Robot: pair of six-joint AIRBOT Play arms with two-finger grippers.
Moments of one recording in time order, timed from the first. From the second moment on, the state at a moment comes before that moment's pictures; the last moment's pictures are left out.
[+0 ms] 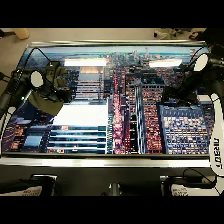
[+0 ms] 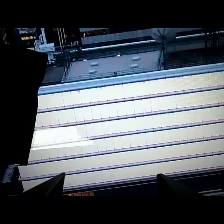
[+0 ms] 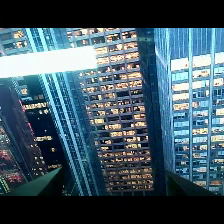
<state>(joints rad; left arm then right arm) -0.24 -1.42 1.42 1.58 -1.26 -1.68 -0.02 -1.52 1.62 -1.41 1.65 1.74</state>
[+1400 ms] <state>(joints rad) -0.10 -1.58 1.57 1.66 -1.12 -1.79 -0.02 -1.53 1.62 -1.44 1.61 1.71</state>
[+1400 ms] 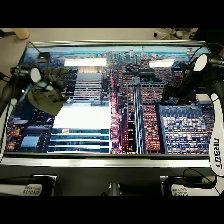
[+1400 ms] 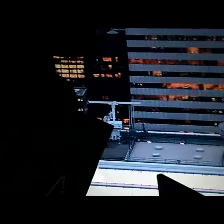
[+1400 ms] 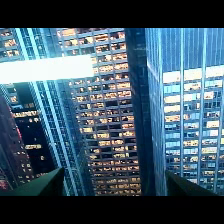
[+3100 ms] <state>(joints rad) -0.84 -1.60 1.62 1.27 -0.99 -1.65 -0.02 -0.98 1.62 -1.52 1.55 1.64</state>
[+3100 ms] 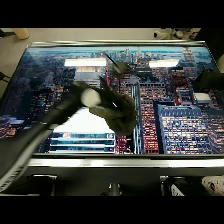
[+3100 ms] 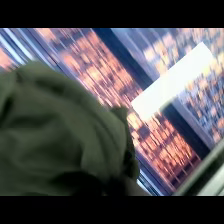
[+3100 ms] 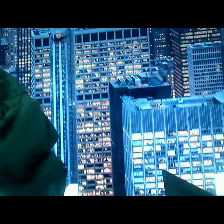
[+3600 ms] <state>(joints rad) -0.47 -1.65 1.67 1.39 -1.25 -1.68 -0.02 -1.20 1.44 -1.33 1.62 1.63</state>
